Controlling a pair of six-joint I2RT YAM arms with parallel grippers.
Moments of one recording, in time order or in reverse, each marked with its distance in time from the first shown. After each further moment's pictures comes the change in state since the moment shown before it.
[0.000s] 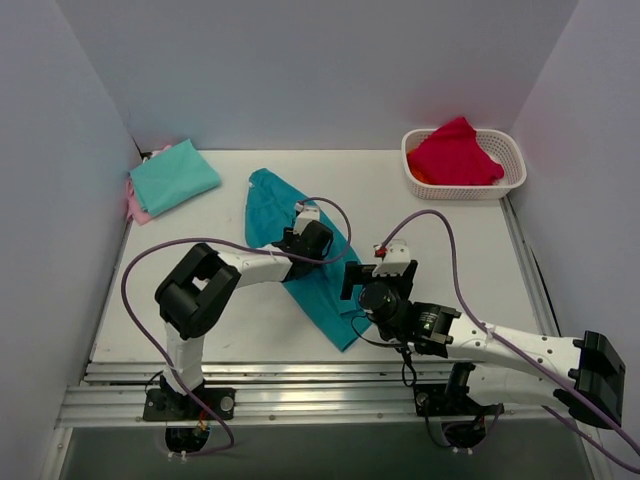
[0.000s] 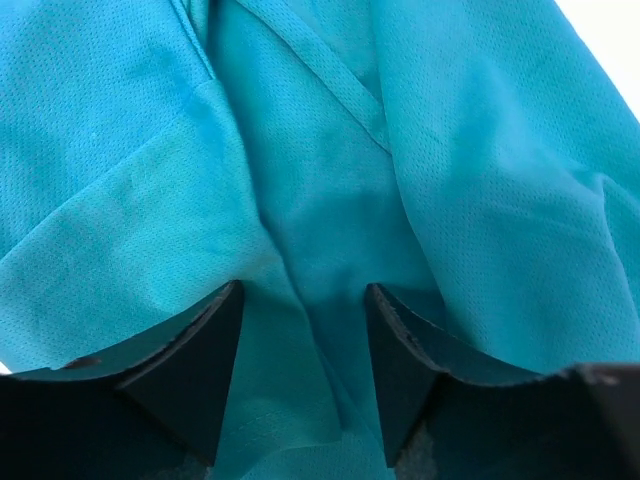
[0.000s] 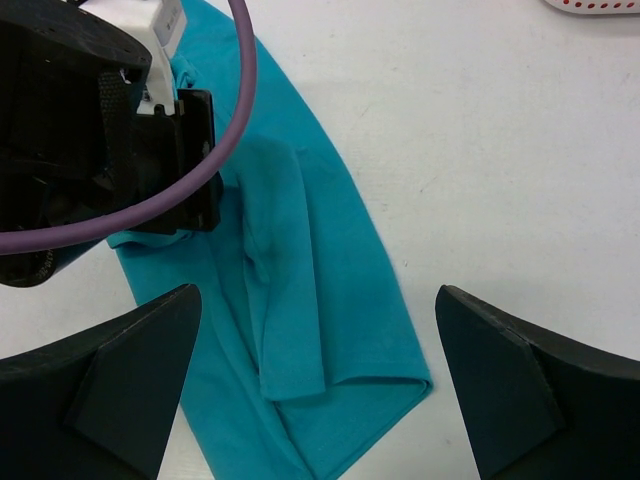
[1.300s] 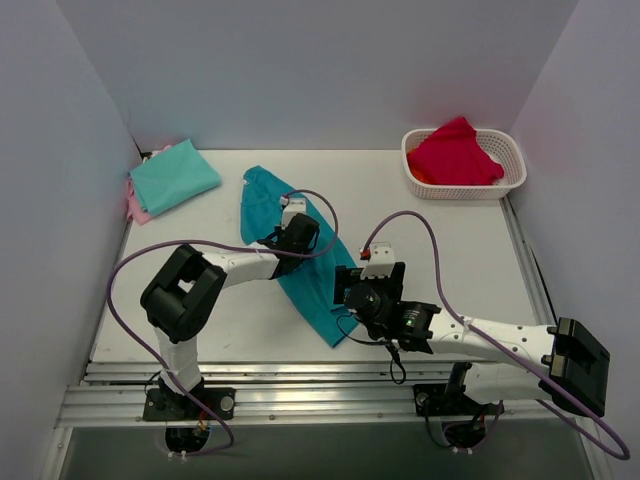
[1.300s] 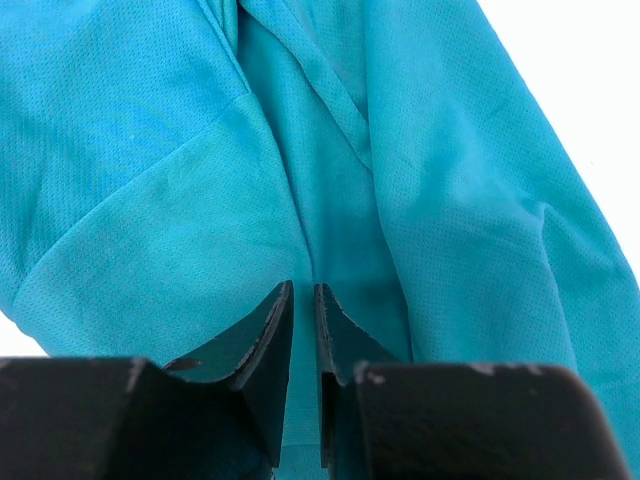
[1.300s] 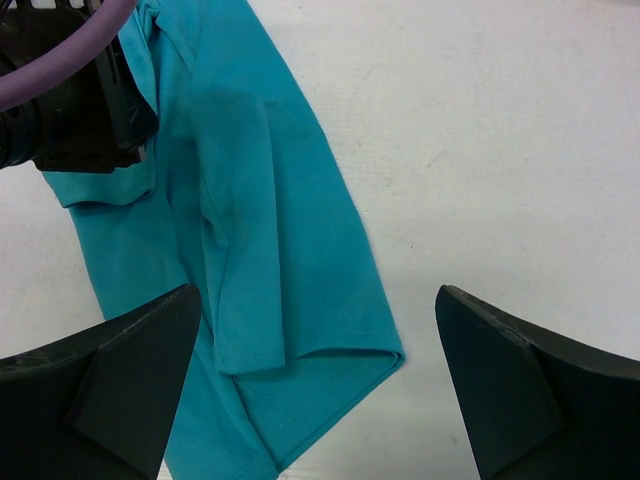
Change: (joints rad) left arm 0.072 -0.074 -0.062 0.075 0.052 -0.013; right arm -0.002 0.131 0.000 0.030 -0.018 0.008
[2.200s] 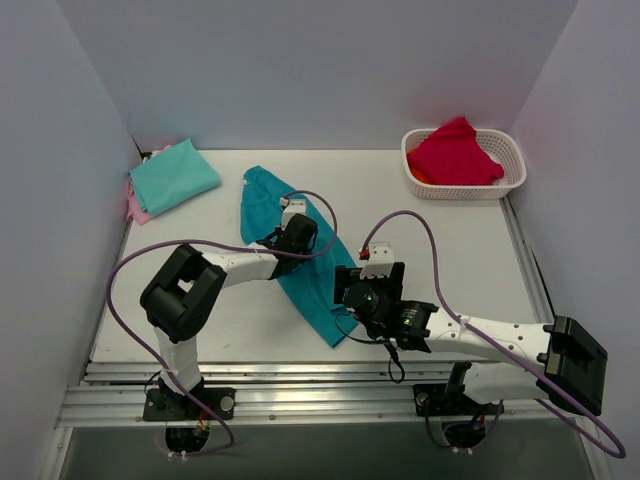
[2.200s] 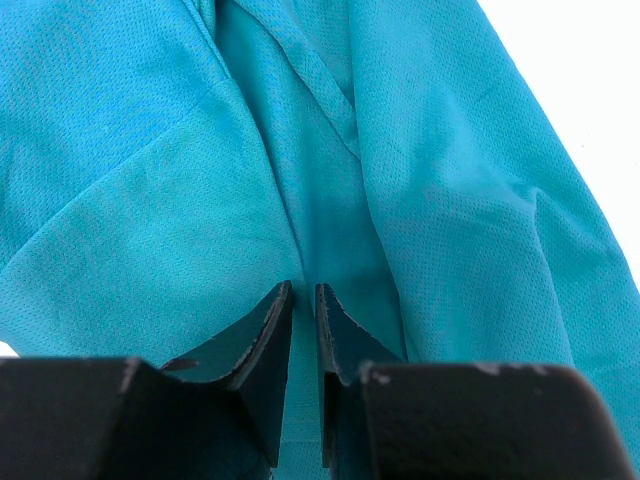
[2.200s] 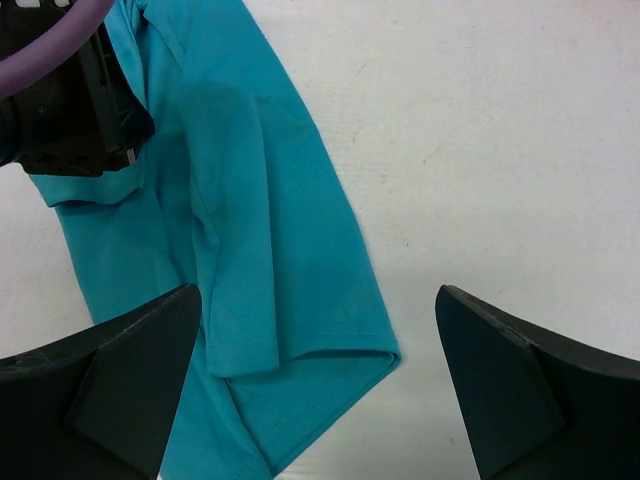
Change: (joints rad) left arm 0.008 0.000 -0.014 0.015 0.051 -0.001; right arm -0.006 0.019 0.000 0.000 0.000 0.004
